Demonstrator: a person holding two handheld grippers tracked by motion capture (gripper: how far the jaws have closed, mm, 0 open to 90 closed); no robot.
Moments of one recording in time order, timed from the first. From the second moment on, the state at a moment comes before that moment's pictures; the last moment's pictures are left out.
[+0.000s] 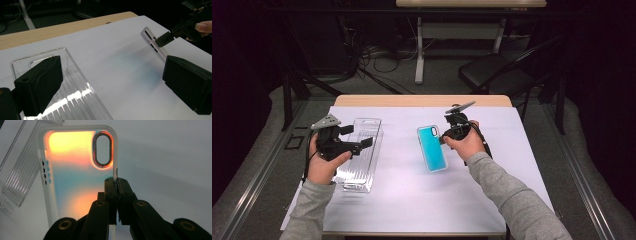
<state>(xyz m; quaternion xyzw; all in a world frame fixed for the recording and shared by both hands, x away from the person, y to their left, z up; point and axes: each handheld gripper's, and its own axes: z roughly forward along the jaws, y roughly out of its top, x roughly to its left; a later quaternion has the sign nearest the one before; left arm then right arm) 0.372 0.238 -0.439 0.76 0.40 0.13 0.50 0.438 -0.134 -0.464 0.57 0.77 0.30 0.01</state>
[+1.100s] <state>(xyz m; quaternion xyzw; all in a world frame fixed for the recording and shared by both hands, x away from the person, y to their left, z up) 0.364 0.186 -0.453 0.78 0.36 0.09 0.51 0.428 -0.109 -0.452 0.53 0.75 0.39 0.08</state>
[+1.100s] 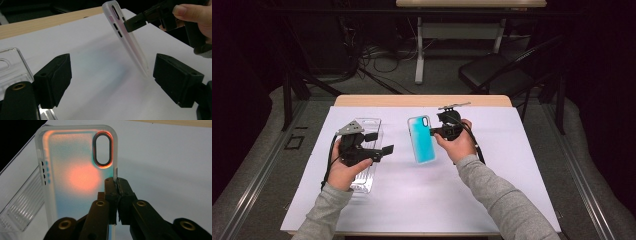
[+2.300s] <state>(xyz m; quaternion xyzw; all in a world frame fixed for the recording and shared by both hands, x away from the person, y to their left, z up) 0.358 0.167 -0.465 0.76 0.38 0.04 0.52 0.417 -0.089 -0.449 0.50 0.76 0.41 0.10</state>
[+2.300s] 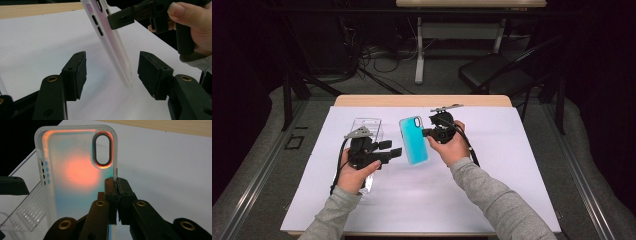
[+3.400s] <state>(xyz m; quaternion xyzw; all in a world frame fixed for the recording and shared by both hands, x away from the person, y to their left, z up) 0.360 0.165 -0.477 0.72 0.47 -0.04 0.51 0.406 -0.078 -0.448 0.49 0.77 0.41 0.09</state>
